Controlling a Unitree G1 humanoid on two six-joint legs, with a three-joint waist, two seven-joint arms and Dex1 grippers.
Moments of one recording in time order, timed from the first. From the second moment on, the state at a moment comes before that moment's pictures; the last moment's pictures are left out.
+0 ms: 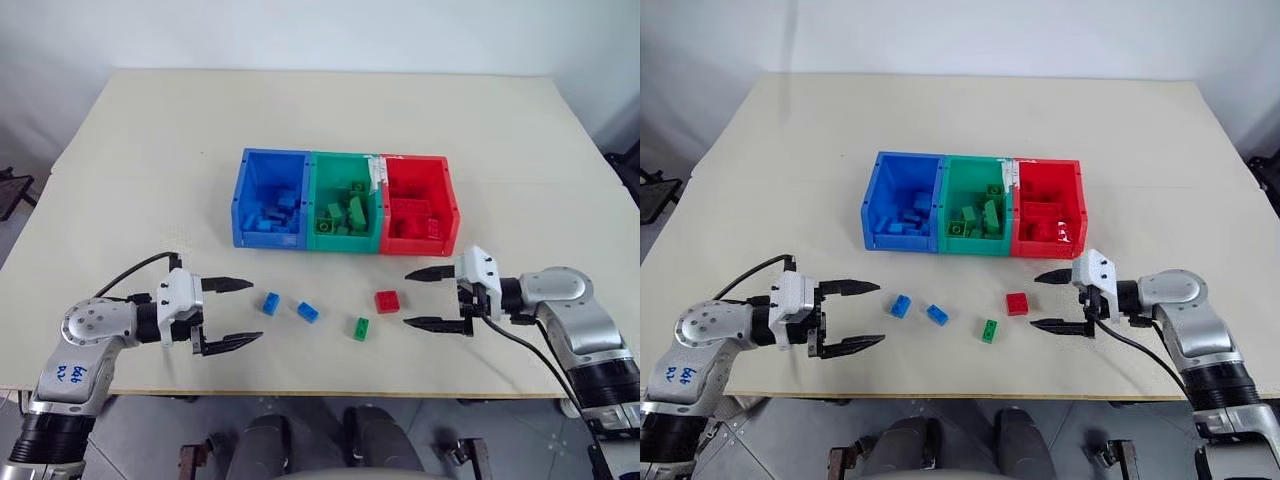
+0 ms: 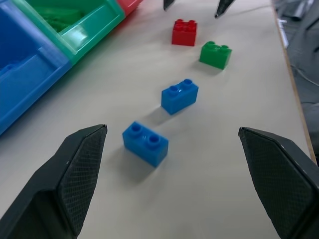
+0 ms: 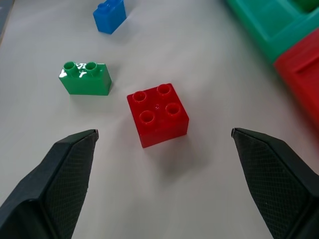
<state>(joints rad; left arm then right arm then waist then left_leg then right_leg) -0.05 0.74 0.12 -0.16 -0.42 0.11 -1.14 -0.39 -0.73 0.12 0.21 0.30 0.10 1.36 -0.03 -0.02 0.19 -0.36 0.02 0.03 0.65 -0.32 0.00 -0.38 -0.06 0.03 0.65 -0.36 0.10</state>
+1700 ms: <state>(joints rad) -0.15 0.71 0.10 -0.10 -0.43 0.08 -1.13 -0.12 -0.82 -0.33 0.00 0.48 0.20 1.23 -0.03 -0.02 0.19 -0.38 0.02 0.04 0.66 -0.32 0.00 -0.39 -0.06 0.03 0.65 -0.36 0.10</state>
